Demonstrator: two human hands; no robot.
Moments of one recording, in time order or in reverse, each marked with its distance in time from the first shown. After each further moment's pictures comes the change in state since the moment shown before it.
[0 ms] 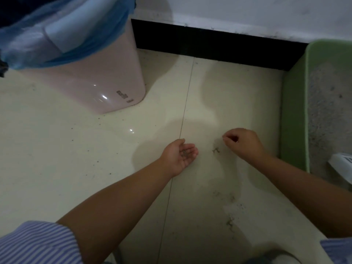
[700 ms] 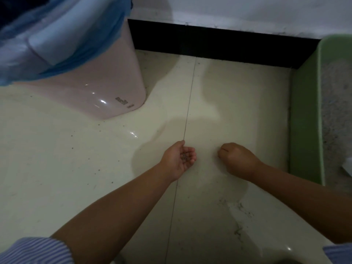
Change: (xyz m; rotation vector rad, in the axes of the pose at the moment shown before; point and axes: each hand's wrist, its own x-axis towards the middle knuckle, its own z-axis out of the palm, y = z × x) left_hand 0.013 0.009 -0.005 0.093 0.032 0.033; right_hand 0.004 0.015 0.036 -0.556 -0.227 -0.407
